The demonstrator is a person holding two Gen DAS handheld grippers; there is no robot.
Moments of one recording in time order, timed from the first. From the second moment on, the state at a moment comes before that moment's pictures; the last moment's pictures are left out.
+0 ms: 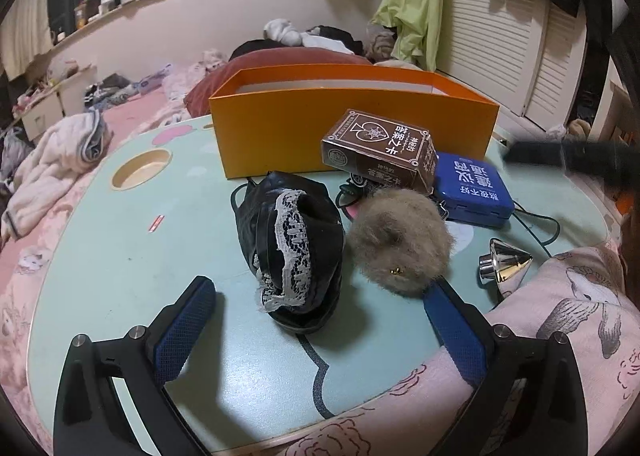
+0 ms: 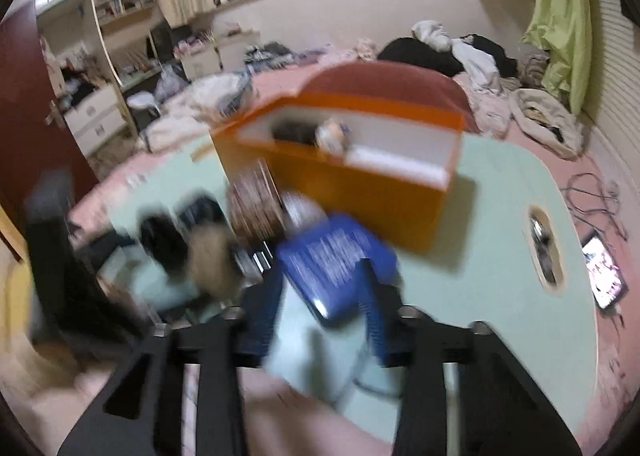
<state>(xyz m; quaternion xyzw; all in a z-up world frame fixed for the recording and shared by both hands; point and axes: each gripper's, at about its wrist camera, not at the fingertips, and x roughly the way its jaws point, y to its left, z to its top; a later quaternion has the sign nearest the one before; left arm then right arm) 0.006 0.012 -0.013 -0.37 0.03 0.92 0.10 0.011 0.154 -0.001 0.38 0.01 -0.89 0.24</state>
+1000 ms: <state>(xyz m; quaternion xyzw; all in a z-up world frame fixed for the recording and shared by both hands) -0.002 0.012 -0.015 -0.36 0.03 0.93 0.11 -0.200 0.098 -0.001 0.53 -0.15 -0.82 0.17</state>
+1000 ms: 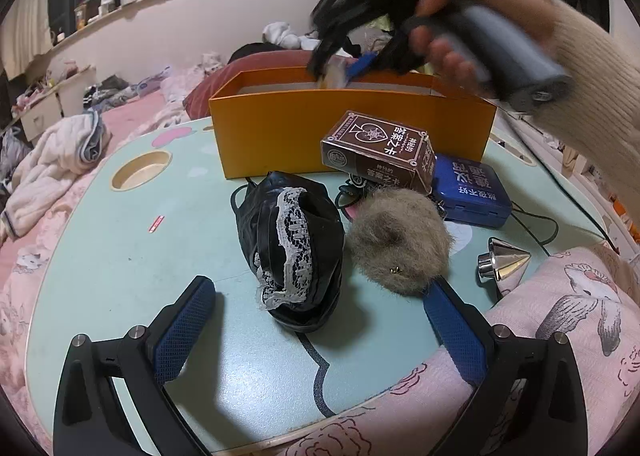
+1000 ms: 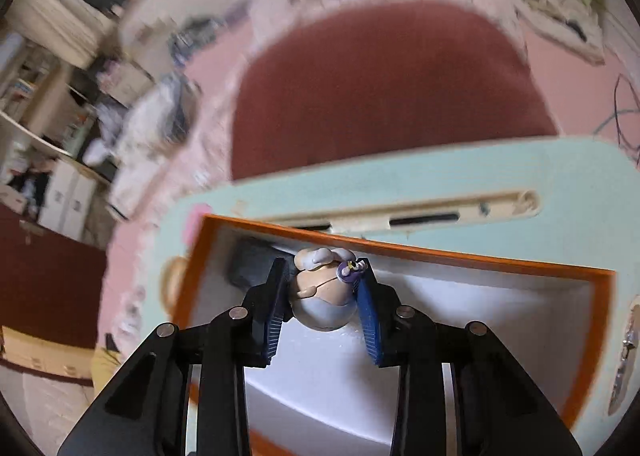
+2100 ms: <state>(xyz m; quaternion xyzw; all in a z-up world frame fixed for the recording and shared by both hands) -0.002 0.012 -0.016 -0.36 0.03 0.93 0.11 0.042 0.158 -0.017 0.38 0.02 -0.90 0.23</state>
